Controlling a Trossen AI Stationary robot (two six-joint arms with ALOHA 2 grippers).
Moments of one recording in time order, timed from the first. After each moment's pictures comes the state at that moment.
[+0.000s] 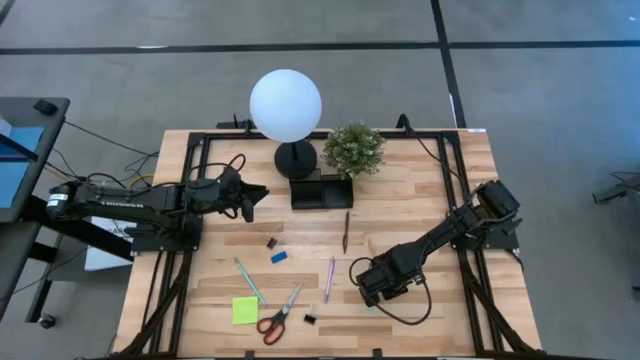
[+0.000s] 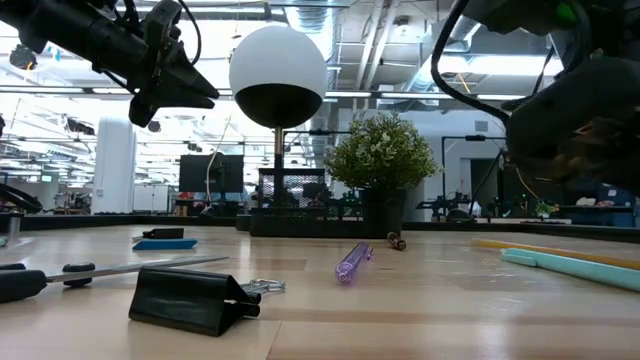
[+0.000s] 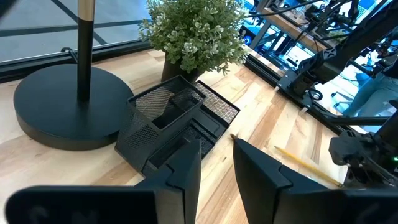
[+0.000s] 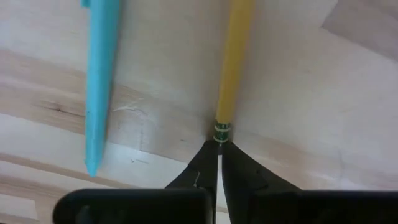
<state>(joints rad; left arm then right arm) 0.05 0.73 0.40 0.01 -0.34 -0.59 0.47 1.86 1.06 -0.70 -0.26 1.63</state>
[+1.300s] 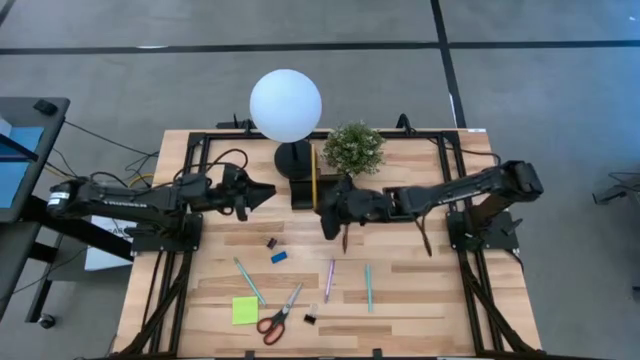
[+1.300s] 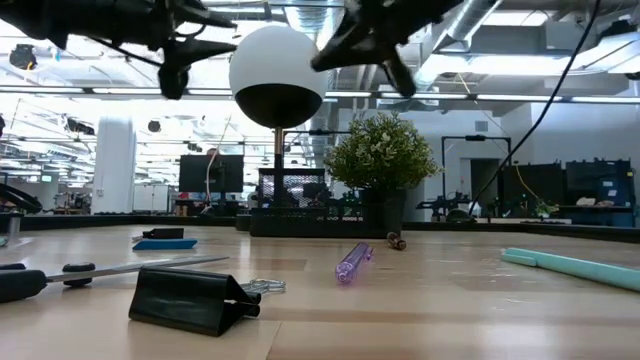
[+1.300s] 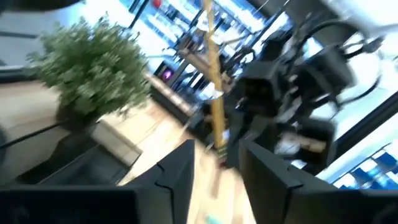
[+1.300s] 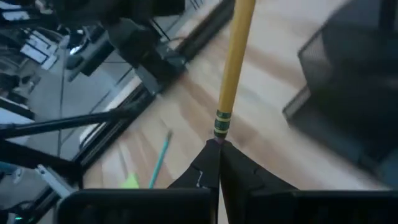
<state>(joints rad) 0.05 0.79 0.40 0.43 -0.14 -0.68 0.12 1.59 1.10 0.00 0.27 0.76</state>
